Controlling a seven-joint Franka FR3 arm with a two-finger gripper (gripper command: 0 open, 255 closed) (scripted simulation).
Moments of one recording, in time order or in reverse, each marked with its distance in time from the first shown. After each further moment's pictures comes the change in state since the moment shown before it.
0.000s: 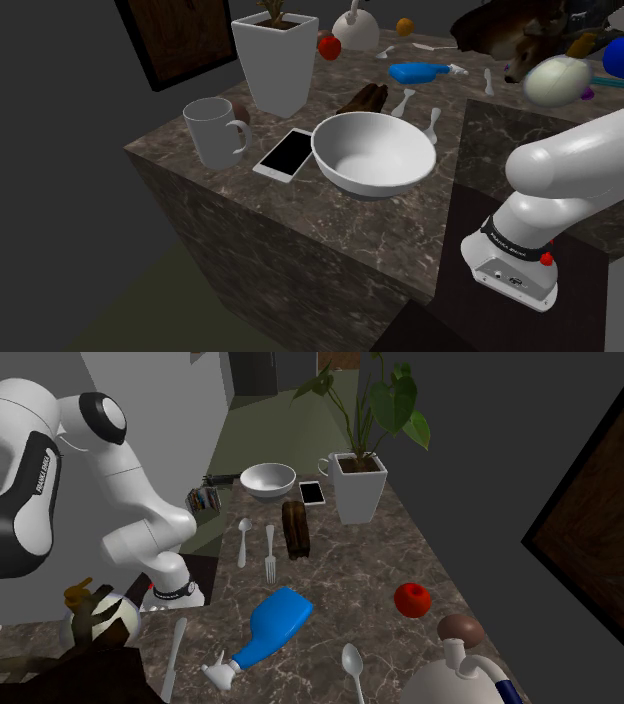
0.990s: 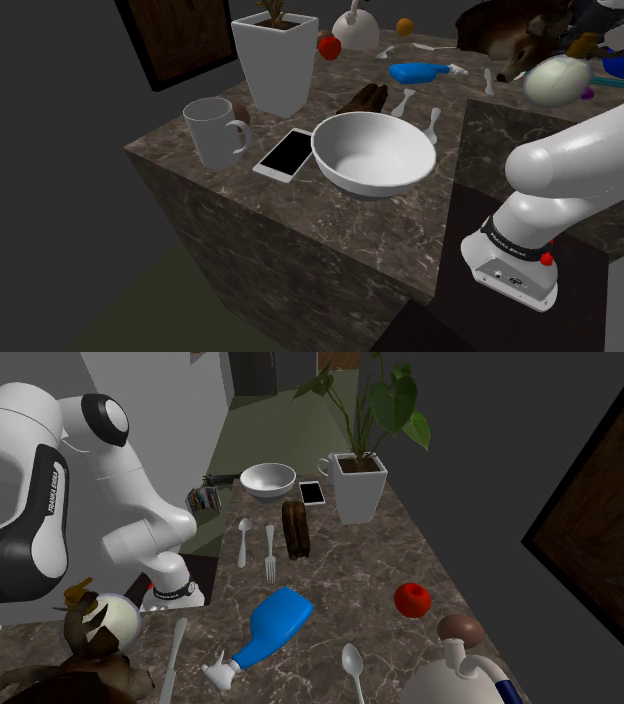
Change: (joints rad) arm -0.016 0.062 0.012 -0.034 0.037 0.022 -0.026
